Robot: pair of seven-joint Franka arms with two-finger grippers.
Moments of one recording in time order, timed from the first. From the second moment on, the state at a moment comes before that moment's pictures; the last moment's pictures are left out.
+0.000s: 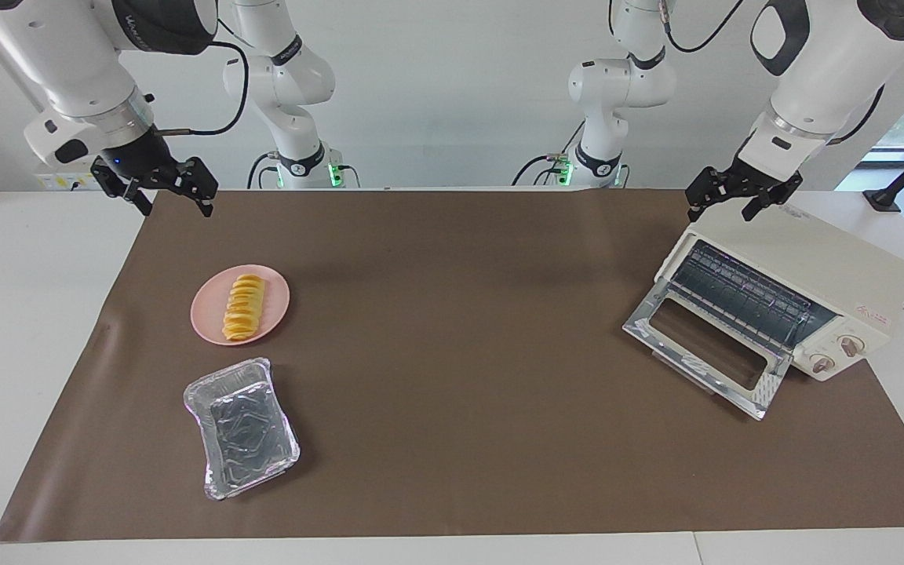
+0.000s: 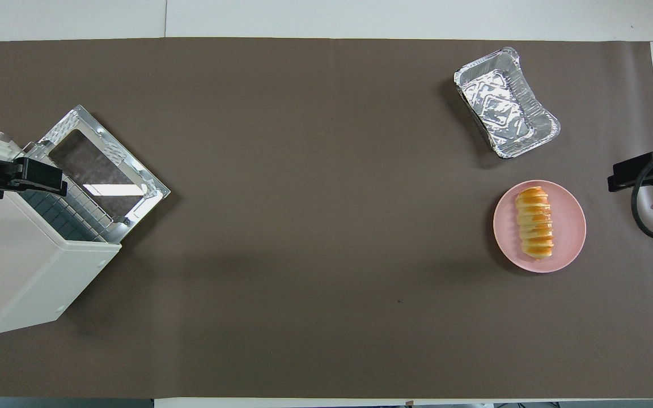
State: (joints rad) left arm -0.11 -0.04 0.04 -1.67 -0.02 1.56 -0.02; right arm 0.00 -0.03 -0.06 -1.64 -0.01 1.54 -0.01
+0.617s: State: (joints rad) left arm -0.11 -0.04 0.04 -1.67 -0.02 1.56 -0.02; right arm 0.02 -0.07 -0.06 -1.99 -0.01 1.88 -0.01
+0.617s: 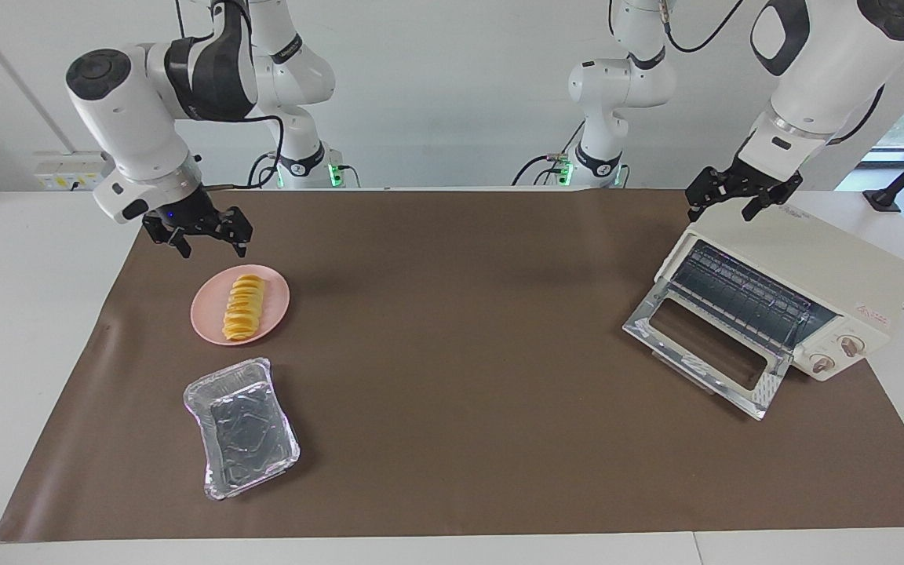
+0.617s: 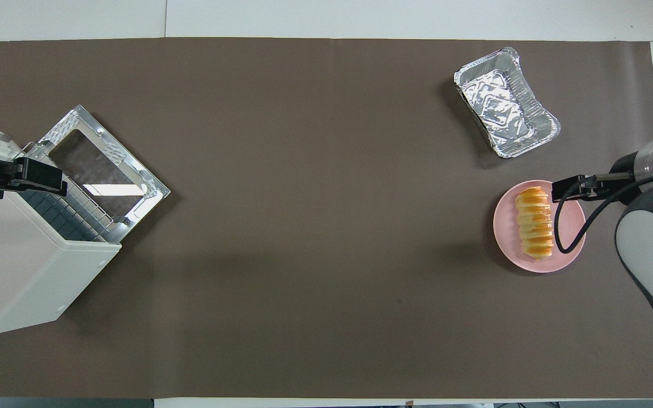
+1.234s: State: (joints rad) left arm -0.11 -0.04 0.04 -1.67 -0.02 1.56 -0.02; right arm 0.02 -0.01 -0.06 -2.21 -0.01 2.19 -0.01
